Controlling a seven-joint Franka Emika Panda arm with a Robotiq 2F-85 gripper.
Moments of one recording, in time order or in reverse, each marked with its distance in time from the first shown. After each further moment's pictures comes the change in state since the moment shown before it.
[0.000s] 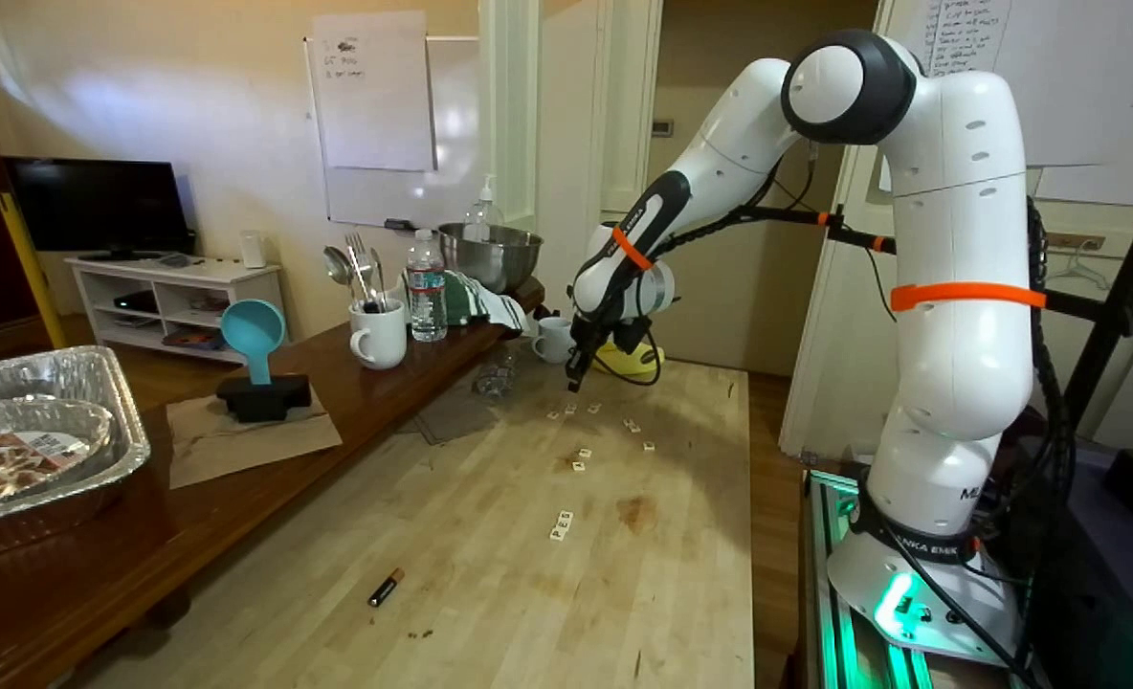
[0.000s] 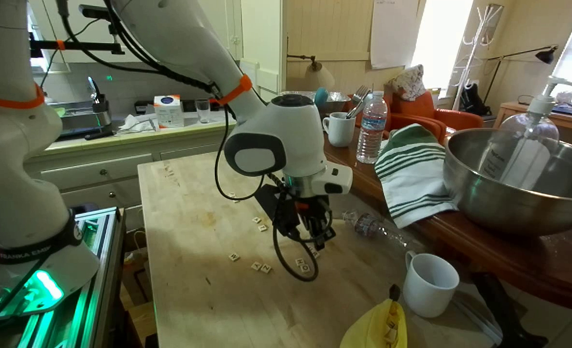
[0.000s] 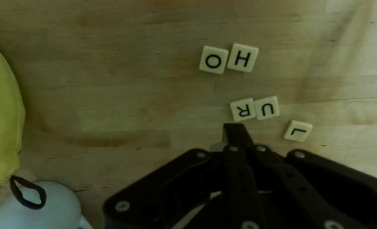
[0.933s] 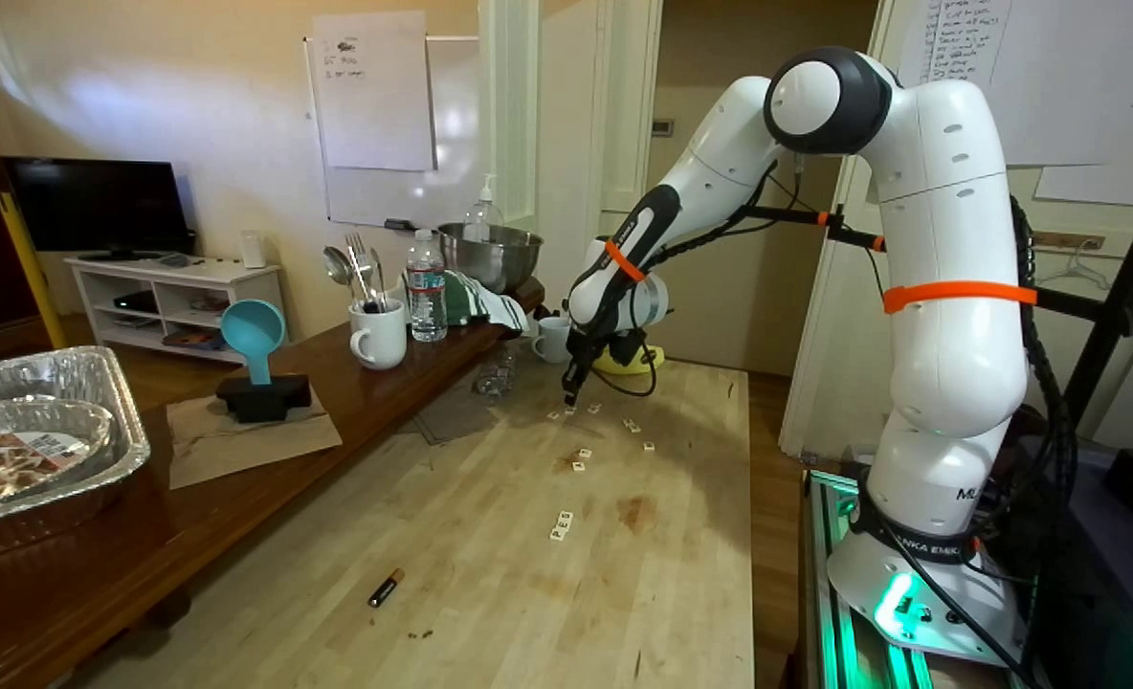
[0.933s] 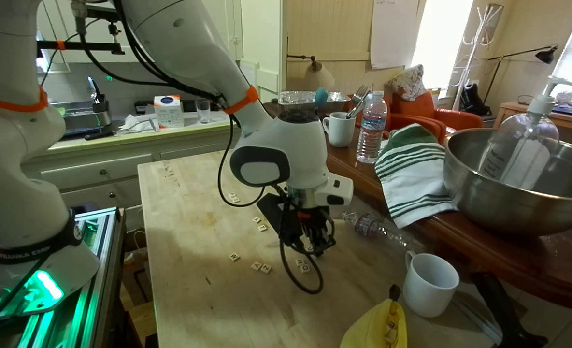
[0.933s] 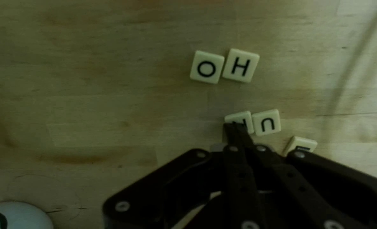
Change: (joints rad) arm -0.073 0.070 0.080 0.033 -0.005 0.011 -0.024
